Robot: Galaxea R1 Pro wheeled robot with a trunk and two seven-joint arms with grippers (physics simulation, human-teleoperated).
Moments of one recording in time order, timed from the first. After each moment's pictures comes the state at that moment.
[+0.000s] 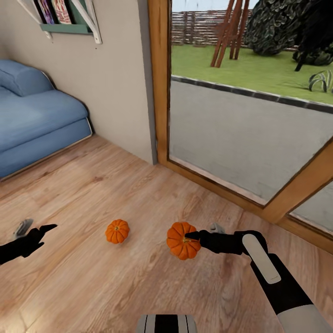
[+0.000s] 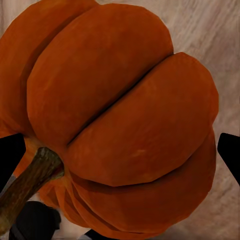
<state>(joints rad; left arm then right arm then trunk) -0.66 0.54 0.36 -0.60 0.77 0.72 -0.37 -0.52 -0.16 0.17 -1.31 -1.10 1.05 -0.10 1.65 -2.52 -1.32</state>
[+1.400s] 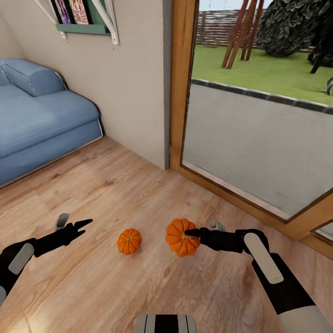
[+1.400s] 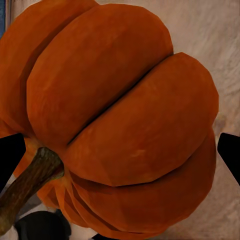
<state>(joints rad) -0.69 0.45 0.10 -0.59 0.70 0.66 -0.79 -0.51 -0.16 0.16 -1.34 -1.12 1.05 -0.09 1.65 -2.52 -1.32</state>
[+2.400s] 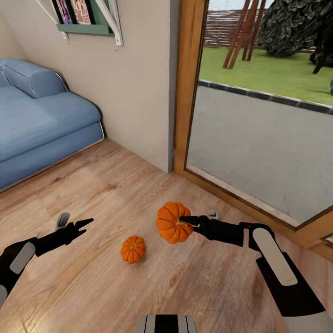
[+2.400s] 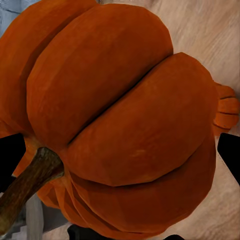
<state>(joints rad) -0.69 0.44 0.10 -0.60 0.70 0.66 -0.79 -0.50 -0.16 0.16 -1.53 -1.34 1.05 -0.10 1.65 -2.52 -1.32</state>
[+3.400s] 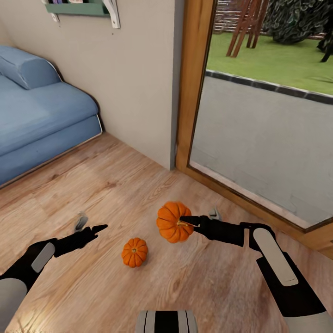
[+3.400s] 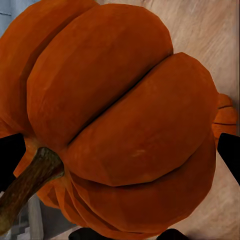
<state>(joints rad) -0.72 0.36 -0.01 -0.54 0.70 0.60 -0.69 -0.50 -0.17 0.15 -1.53 -1.34 1.05 -0.10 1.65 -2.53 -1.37</state>
